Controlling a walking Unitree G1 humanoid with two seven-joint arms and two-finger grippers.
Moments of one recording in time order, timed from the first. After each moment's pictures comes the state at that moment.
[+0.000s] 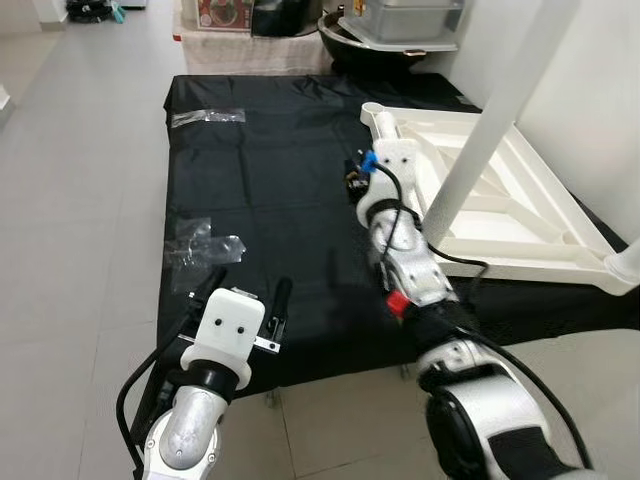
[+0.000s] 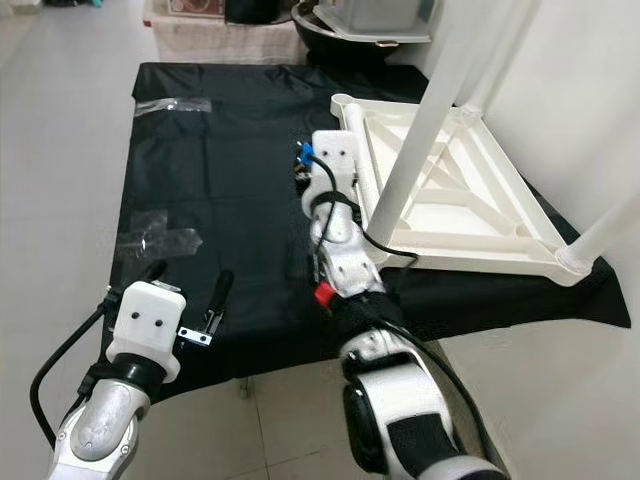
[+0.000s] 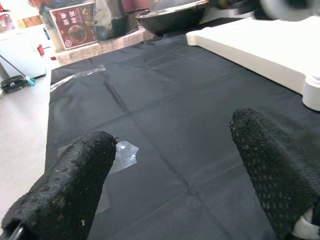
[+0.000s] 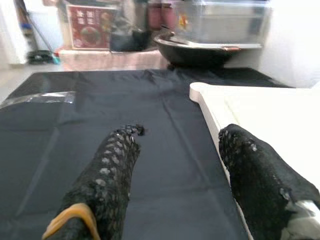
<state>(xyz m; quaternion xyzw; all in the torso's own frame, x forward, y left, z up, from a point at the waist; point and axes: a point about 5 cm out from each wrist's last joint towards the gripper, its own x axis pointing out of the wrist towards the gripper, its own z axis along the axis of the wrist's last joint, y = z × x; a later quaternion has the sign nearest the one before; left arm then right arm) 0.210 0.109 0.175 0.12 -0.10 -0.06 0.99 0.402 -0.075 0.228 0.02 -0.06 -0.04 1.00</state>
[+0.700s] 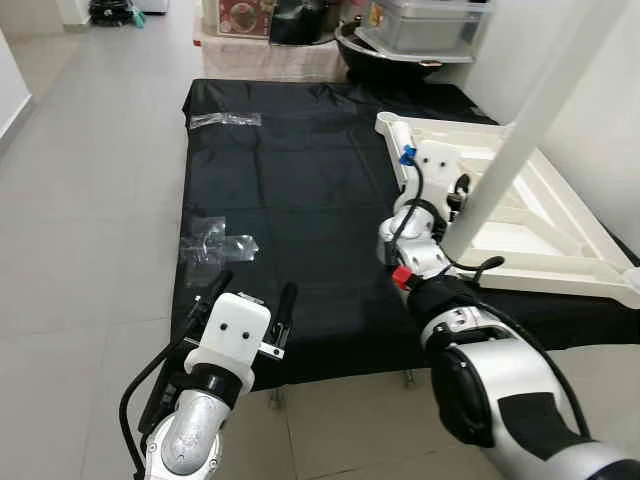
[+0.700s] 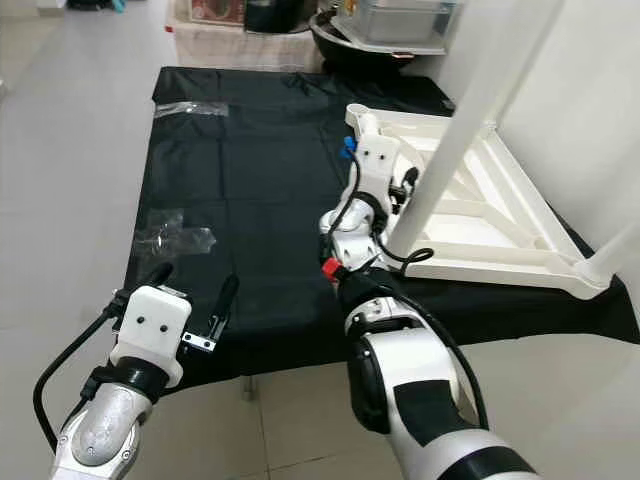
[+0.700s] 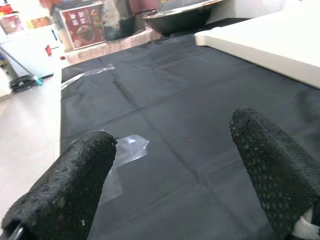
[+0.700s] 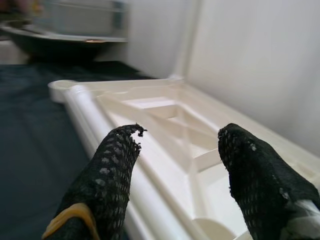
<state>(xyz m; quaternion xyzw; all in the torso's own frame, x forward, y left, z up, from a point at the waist) 0.208 0.105 0.174 0.13 -0.10 -0.07 0.98 0.404 -0.156 0.219 -0.04 -0.04 -0.34 0.94</state>
